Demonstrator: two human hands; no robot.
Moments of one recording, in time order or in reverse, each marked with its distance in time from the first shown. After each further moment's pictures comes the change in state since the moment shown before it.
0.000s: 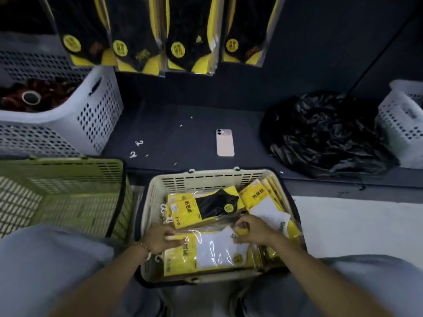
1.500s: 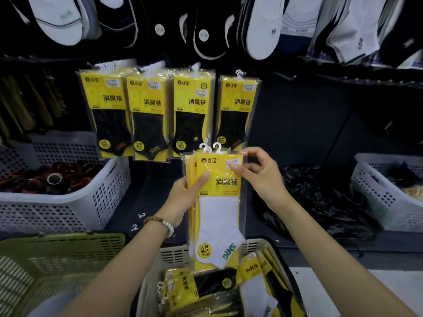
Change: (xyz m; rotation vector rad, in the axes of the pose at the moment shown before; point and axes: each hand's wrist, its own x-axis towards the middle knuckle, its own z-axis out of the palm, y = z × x) left_hand -0.051 0.246 -0.163 -0.861 0.354 0.541; right_hand -0.092 -0.203 -0.199 0.717 0.635 -0.883
